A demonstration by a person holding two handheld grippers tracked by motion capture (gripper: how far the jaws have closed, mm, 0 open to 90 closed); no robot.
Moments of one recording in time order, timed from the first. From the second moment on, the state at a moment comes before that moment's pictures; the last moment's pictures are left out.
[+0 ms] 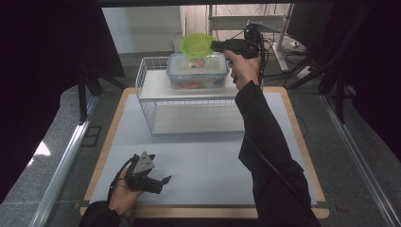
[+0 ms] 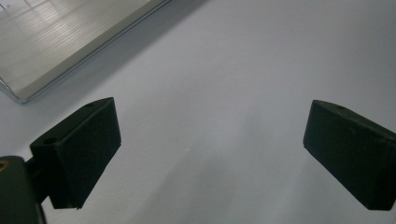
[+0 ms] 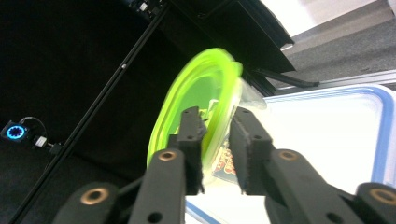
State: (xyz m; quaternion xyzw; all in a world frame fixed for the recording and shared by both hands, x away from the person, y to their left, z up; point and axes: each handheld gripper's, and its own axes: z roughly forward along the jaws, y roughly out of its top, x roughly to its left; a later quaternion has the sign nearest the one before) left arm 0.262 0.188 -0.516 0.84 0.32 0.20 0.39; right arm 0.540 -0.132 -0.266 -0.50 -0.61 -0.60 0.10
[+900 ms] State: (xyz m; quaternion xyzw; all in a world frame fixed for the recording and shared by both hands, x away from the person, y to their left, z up) left arm 0.262 0.187 -0.517 0.84 0.32 0.20 0.39; right arm 0.535 -0.126 -0.268 -0.49 -0.64 -0.59 0.08
